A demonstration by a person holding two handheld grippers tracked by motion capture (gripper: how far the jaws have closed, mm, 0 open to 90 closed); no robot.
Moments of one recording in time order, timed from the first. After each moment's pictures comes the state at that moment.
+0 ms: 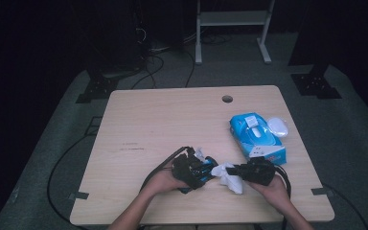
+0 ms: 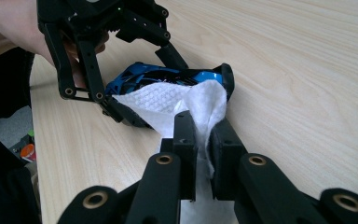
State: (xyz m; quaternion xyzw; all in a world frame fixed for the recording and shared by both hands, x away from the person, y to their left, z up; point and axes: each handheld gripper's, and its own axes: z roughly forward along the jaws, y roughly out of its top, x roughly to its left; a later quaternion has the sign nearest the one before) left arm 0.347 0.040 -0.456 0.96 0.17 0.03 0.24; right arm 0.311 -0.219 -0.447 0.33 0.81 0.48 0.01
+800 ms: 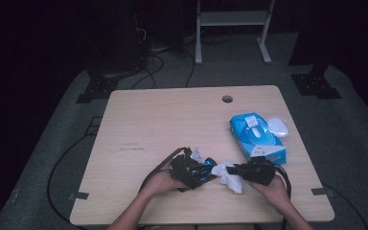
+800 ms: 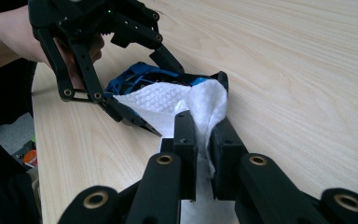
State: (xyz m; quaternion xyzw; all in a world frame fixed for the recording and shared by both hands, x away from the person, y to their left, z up) left arm 0.342 0.049 -0.454 0.95 0.17 0.04 0.26; right arm 0.312 -0.221 -0.448 0.33 0.80 0.49 0.01
